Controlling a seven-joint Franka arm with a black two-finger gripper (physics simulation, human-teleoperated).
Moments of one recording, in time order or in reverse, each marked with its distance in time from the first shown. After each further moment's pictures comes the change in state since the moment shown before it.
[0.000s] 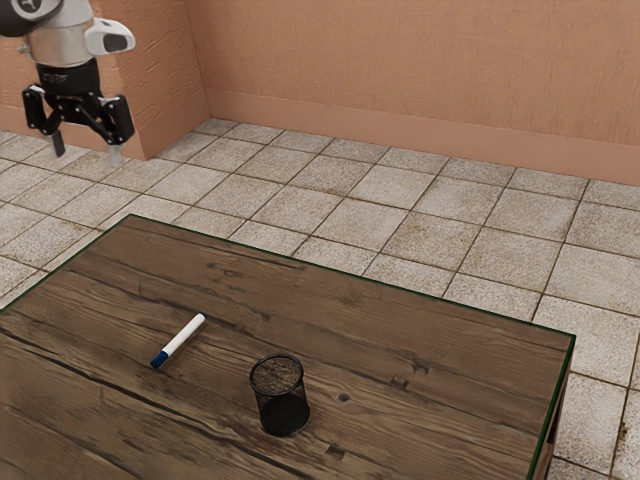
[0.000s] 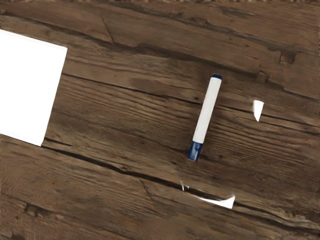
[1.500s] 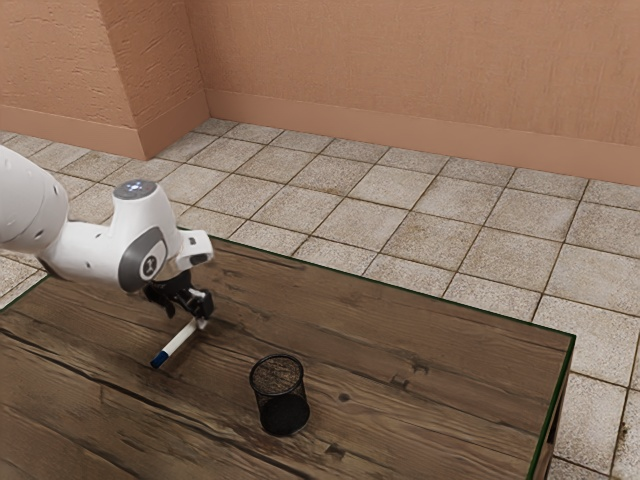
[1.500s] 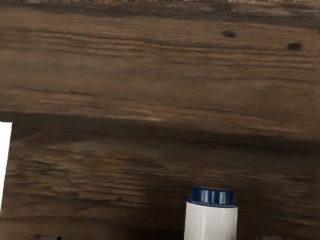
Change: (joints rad) arm 0.089 0.463 -0.022 -0.550 -0.158 1.178 0.243
